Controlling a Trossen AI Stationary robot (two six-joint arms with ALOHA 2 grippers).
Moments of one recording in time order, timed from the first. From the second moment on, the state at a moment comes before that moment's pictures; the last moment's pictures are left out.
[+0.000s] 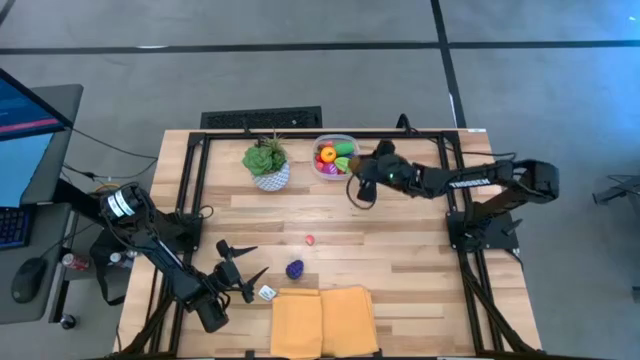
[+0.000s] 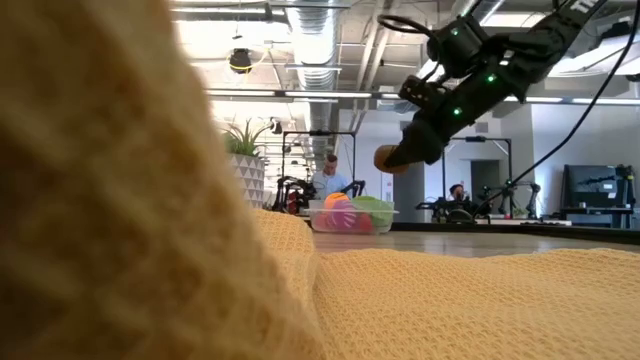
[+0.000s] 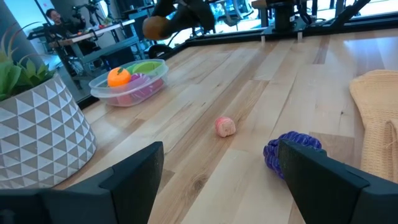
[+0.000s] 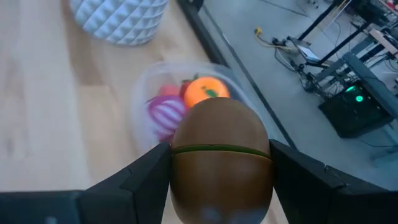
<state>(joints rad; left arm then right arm) -0.98 1.68 0.66 -0.41 -1.38 -1.26 -0.30 1.41 0.62 0.28 0.33 -0.37</state>
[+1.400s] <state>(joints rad) -0.95 1.68 0.66 -0.43 -1.39 -1.27 -0.69 1.73 0.81 0.44 -0.24 -0.27</state>
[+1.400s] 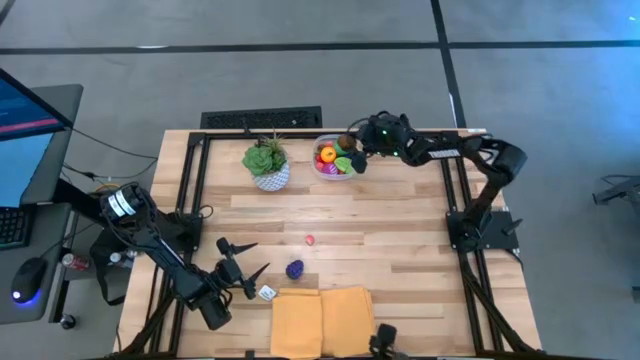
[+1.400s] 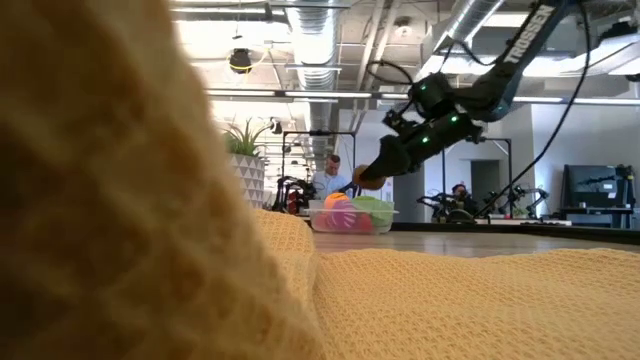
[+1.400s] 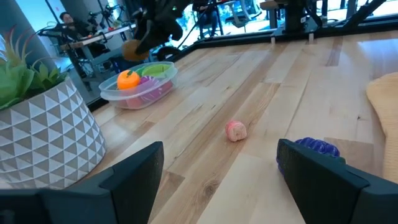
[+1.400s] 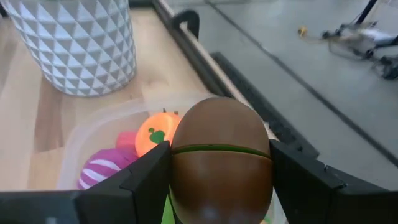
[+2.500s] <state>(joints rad) -0.95 1.68 0.66 -0.46 -1.36 -1.29 -0.74 1.82 0.94 0.21 -0.35 -0.21</state>
